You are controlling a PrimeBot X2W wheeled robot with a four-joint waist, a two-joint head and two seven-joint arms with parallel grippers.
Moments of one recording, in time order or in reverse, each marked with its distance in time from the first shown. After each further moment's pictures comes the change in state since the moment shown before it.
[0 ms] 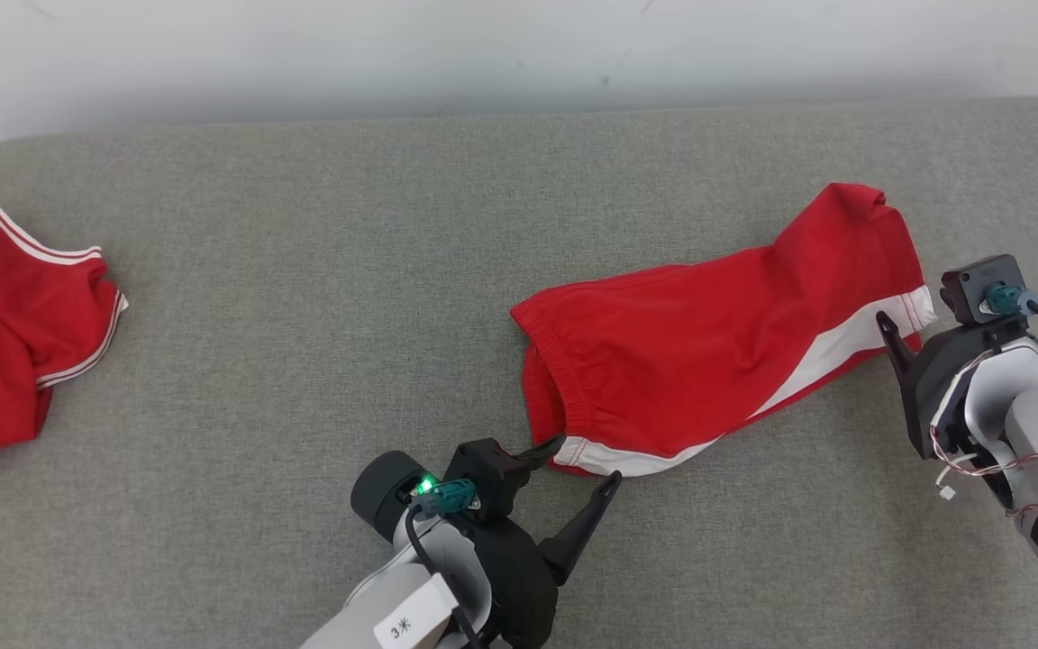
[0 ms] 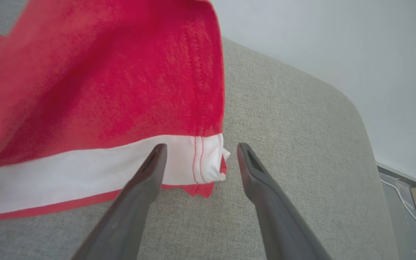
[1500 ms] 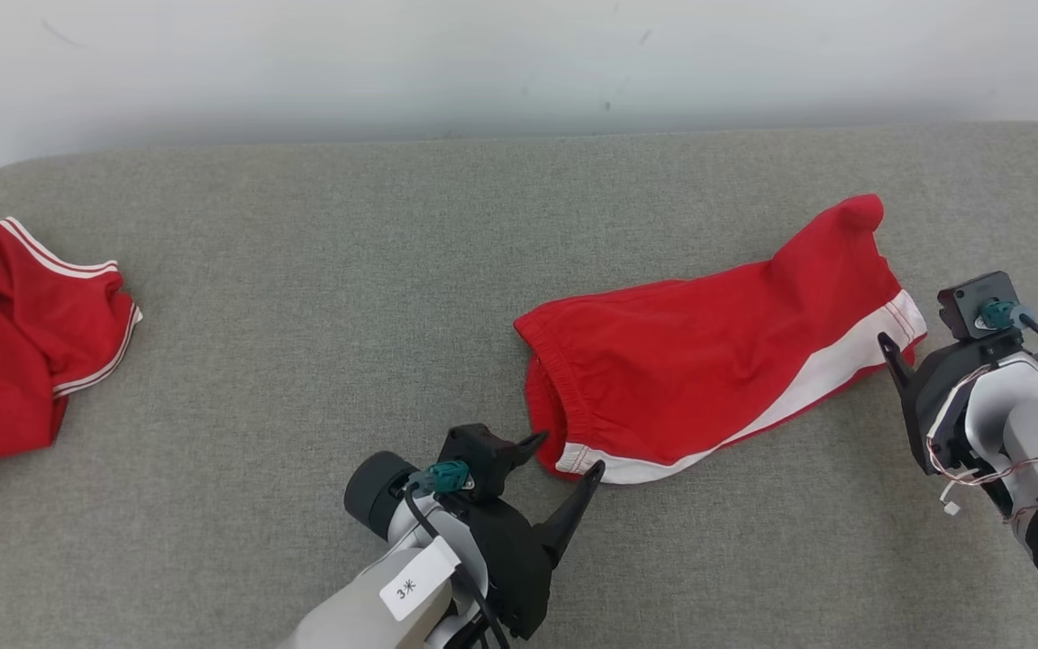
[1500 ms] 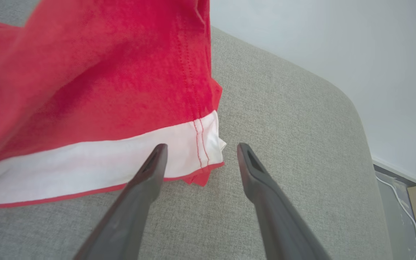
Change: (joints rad) left arm -0.119 -0.003 -0.202 0.157 -0.253 0.065 -0.072; right arm -0.038 0.035 0.033 0.158 -0.009 0.050 -0.054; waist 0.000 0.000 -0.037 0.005
